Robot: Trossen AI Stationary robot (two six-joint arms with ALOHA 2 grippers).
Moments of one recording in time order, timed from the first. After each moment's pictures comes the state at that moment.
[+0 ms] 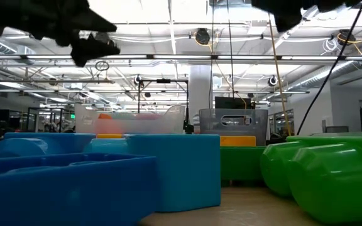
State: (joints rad) left arm -0.20 0.90 0.35 0.38 -0.29 -0.31; right arm 0.56 1.28 0.61 0.43 0.39 0.08
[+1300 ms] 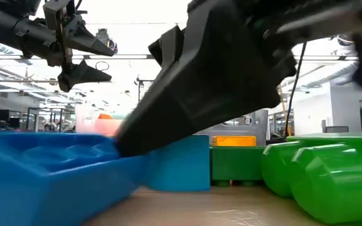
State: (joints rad) left arm -0.19 0.92 0.27 0.39 -0.34 -0.61; right arm 0.52 2.13 1.36 -0.03 0.18 -0.10
